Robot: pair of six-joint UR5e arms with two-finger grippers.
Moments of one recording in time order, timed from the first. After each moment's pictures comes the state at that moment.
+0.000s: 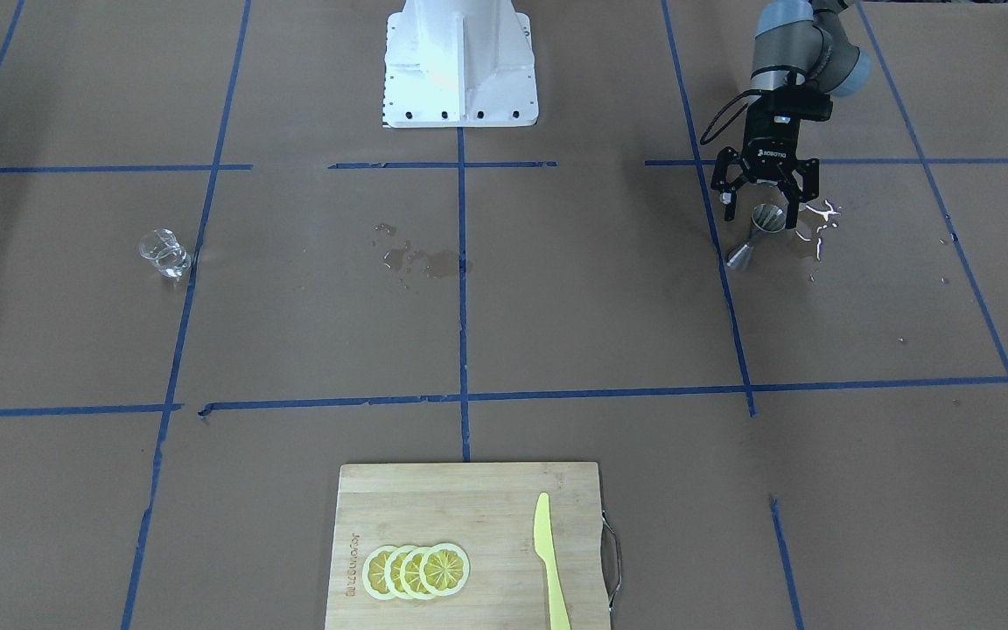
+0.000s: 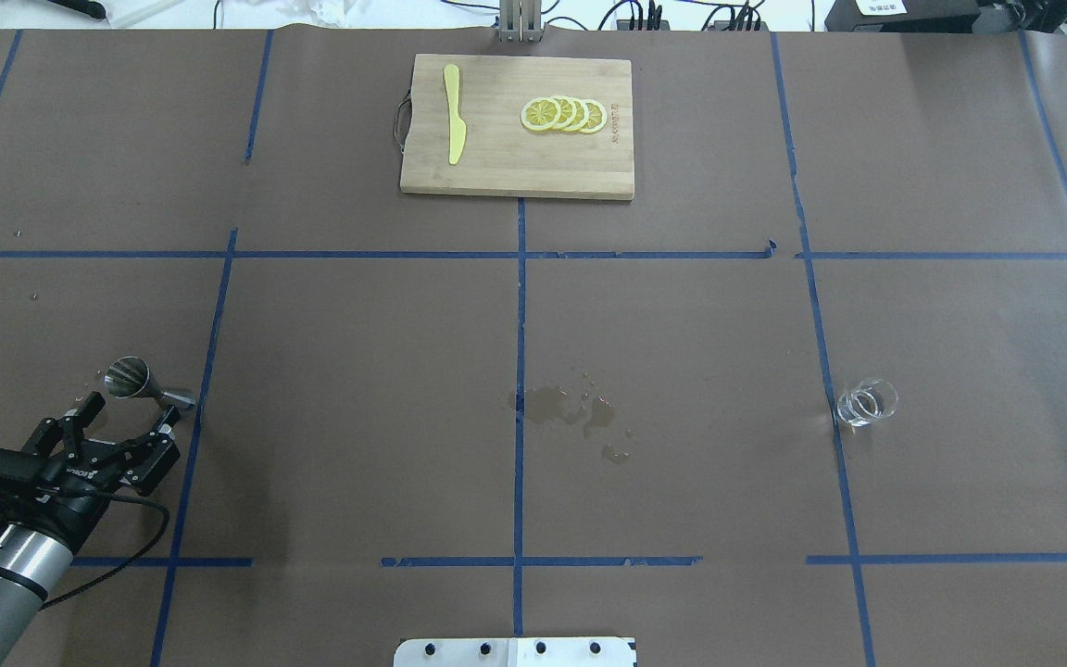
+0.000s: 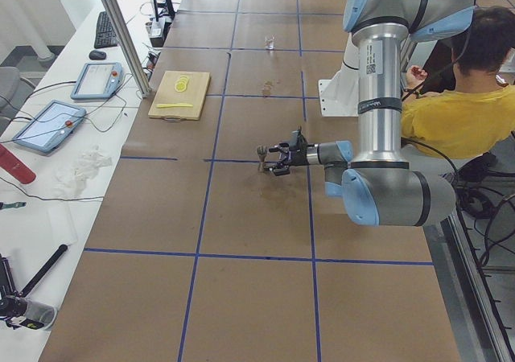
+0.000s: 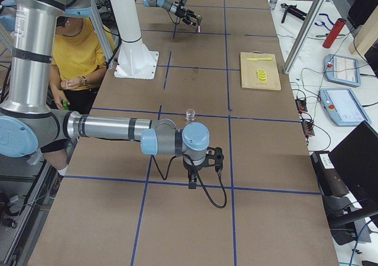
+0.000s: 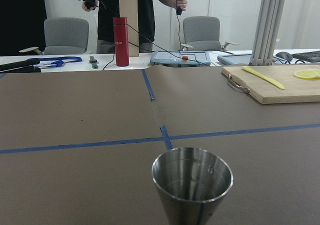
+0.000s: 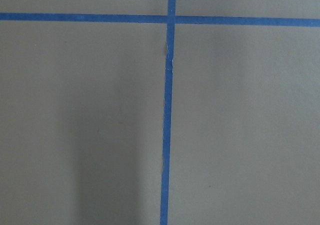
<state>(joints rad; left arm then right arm) -0.04 -1.38 -1.66 -2.87 -0.47 -1.14 1.52 -1.77 1.74 -1.50 2.36 0.04</state>
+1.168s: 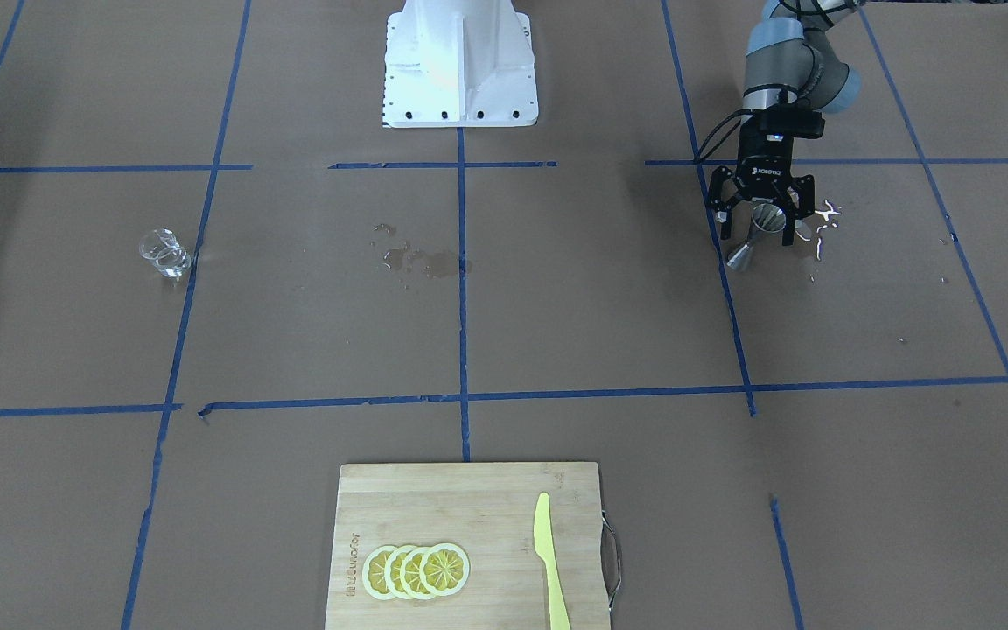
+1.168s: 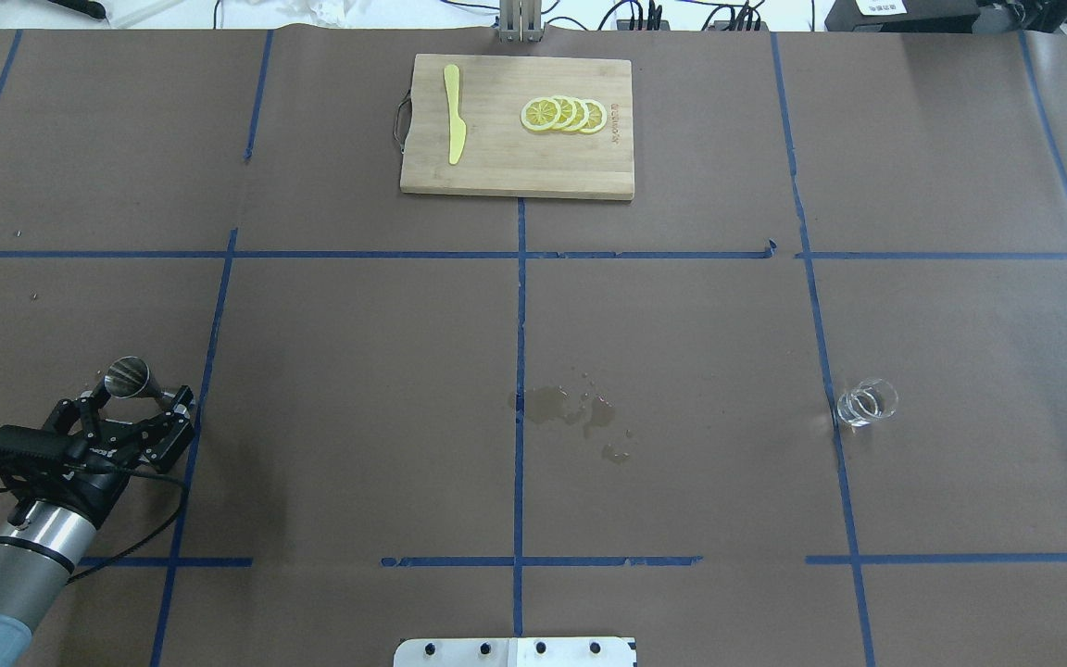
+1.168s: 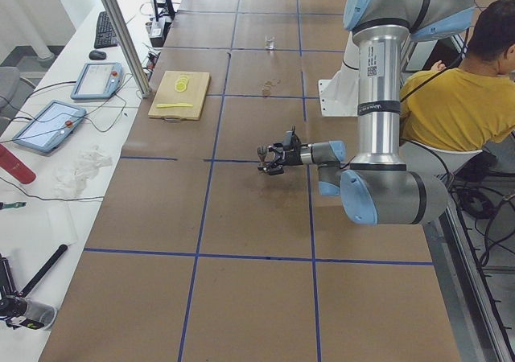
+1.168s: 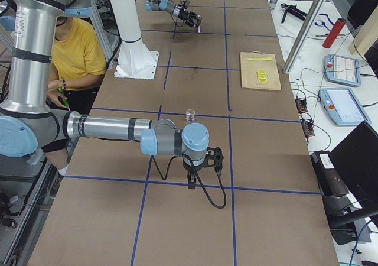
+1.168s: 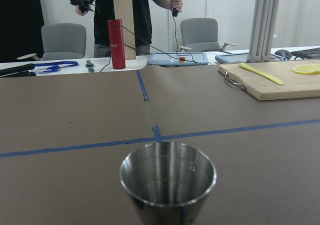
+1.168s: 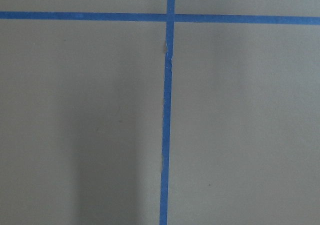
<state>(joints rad) -0.10 -1.44 -1.60 -2.88 -0.50 -1.10 1.52 -1.77 1.74 -1.50 2.36 0.04</state>
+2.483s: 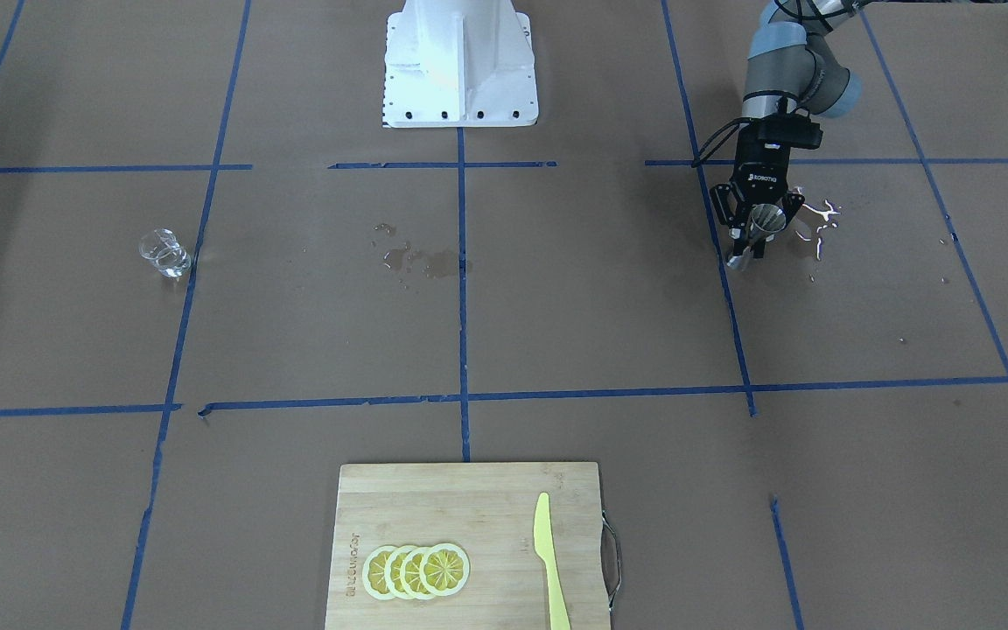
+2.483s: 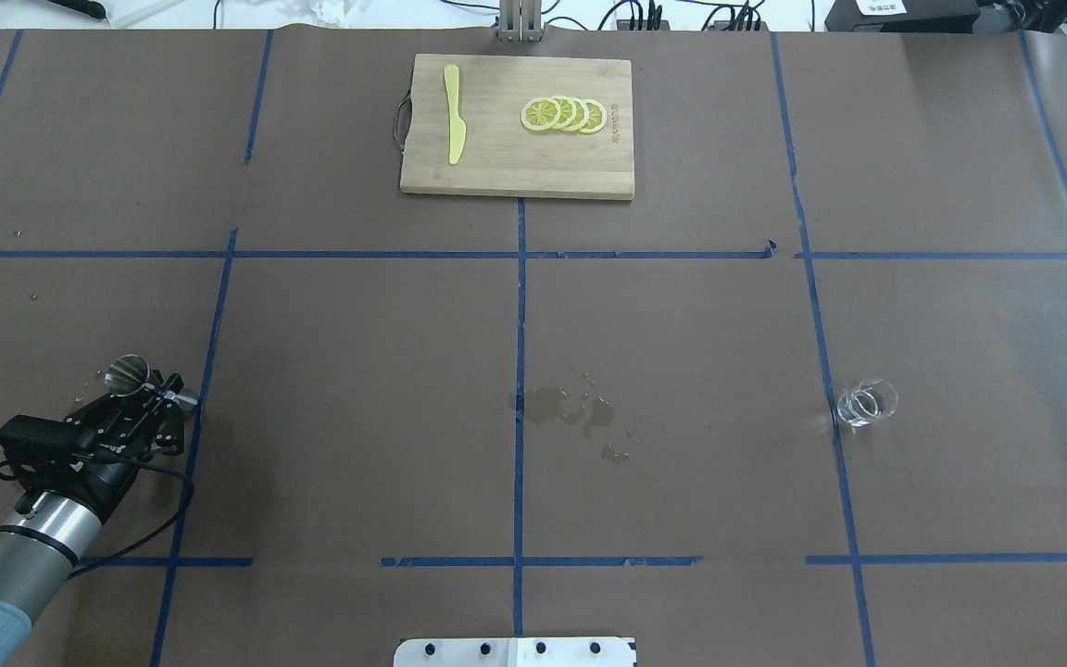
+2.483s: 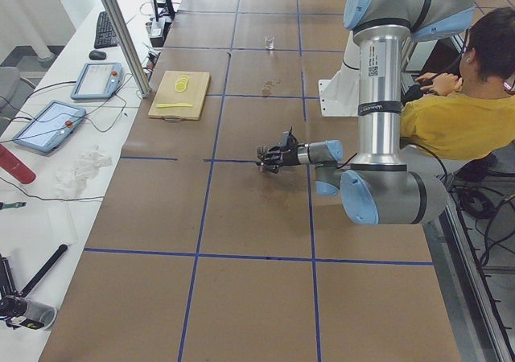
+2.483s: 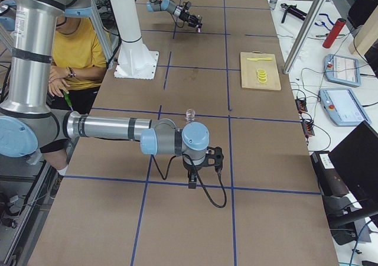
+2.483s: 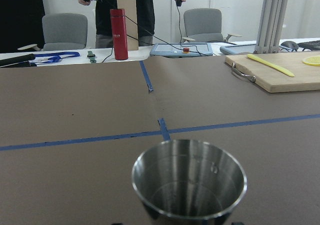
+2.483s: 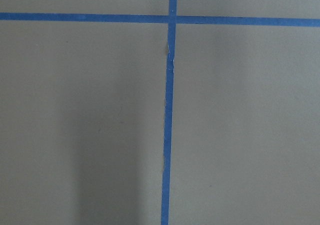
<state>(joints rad) -0.12 -1.45 -1.60 -2.90 -0.58 -1.10 1.52 -1.77 1.74 -1.50 2.36 0.04</state>
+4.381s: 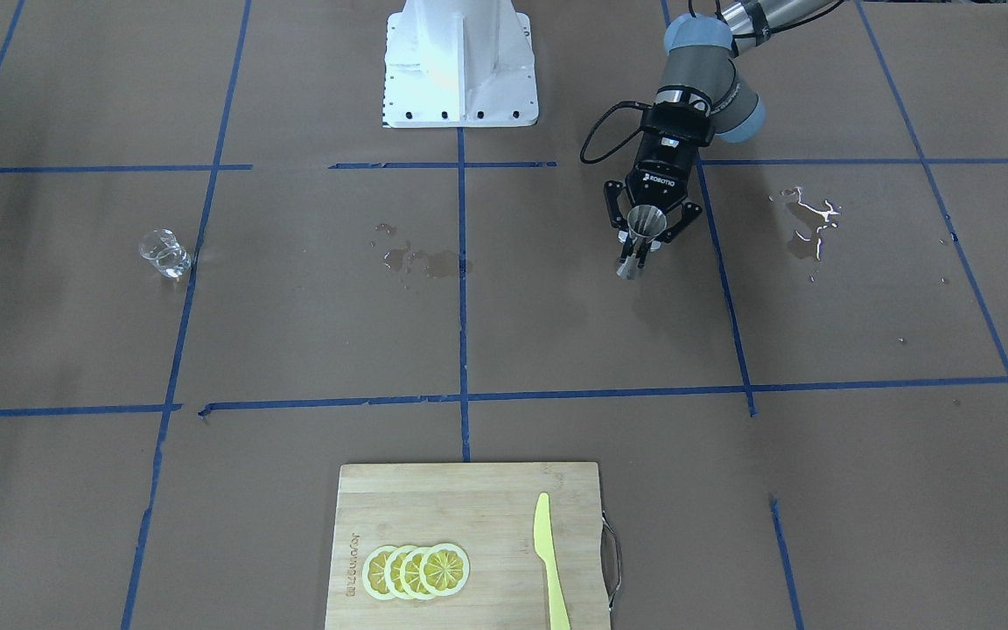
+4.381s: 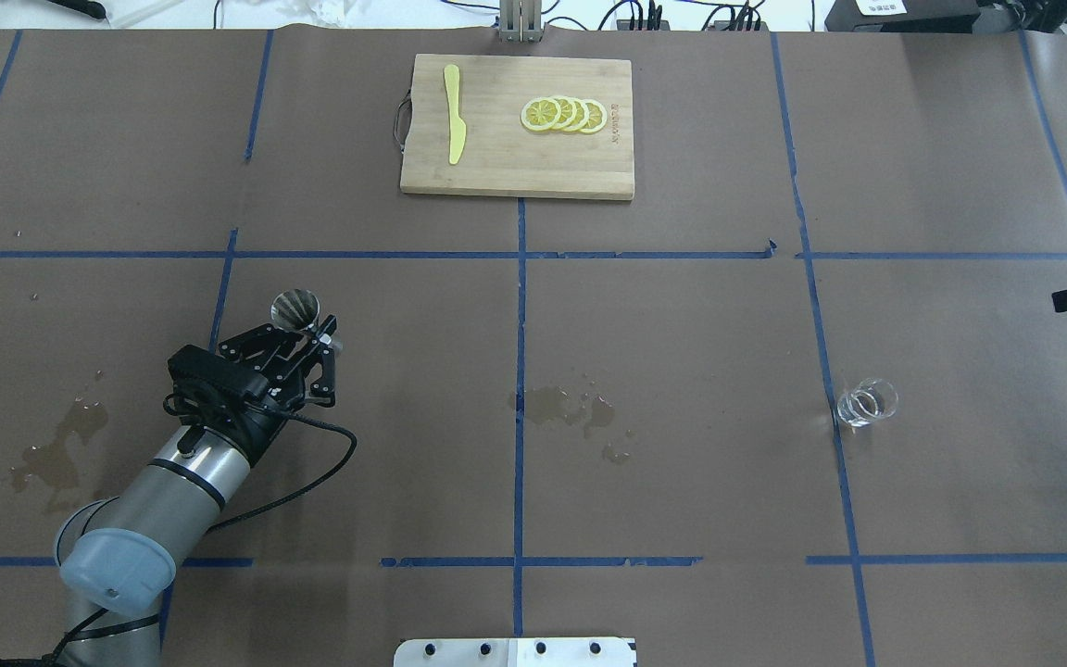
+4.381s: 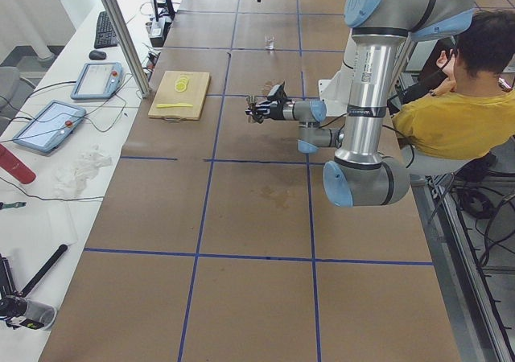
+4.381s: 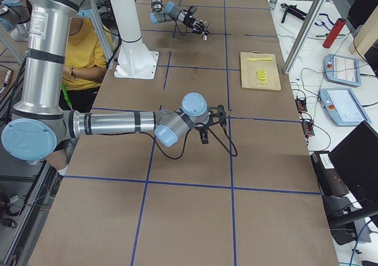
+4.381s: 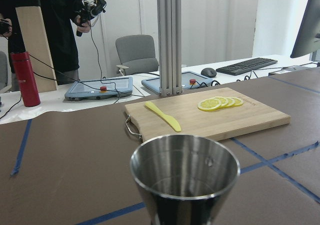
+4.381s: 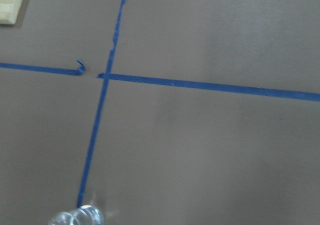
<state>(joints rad) -0.22 -1.77 -1.63 -2.89 -0.73 -0.68 1.19 -1.74 1.78 -0.77 2.40 0.72</state>
